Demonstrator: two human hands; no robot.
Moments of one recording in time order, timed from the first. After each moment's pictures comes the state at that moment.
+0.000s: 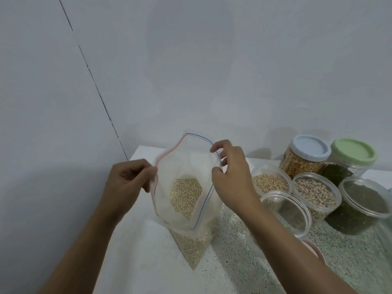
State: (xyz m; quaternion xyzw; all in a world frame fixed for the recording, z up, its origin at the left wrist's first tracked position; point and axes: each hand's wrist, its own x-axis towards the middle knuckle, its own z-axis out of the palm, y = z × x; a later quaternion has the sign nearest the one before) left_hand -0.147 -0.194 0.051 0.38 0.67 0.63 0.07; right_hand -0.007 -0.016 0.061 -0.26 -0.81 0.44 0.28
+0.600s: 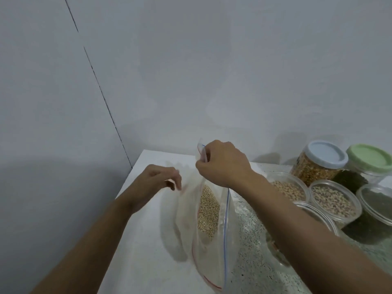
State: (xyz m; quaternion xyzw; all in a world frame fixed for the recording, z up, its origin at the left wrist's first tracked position) left_hand -0.212 -0.168 0.019 0.43 0.63 0.56 0.32; right_hand -0.073 -0.013 0.095 -0.28 -0.93 0.22 0.08
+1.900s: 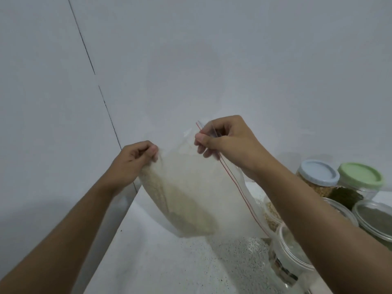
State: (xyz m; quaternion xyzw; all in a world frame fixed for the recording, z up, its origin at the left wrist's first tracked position) left_hand -0.245 -0.179 0.114 0.47 0.71 0.52 0.06; right_hand -0.051 -0.002 0.179 -0.09 -0.79 0.55 0.26
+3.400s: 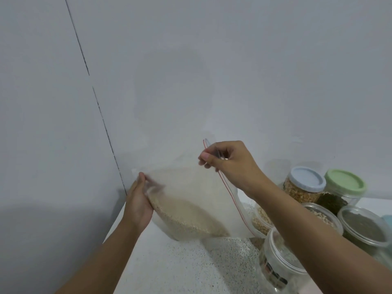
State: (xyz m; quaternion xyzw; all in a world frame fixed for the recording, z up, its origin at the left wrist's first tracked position) left_hand -0.231 -0.149 0.007 0.08 0.47 0.84 0.25; right_hand -0.048 0.015 0.138 -0.10 -0.81 0.51 0.28
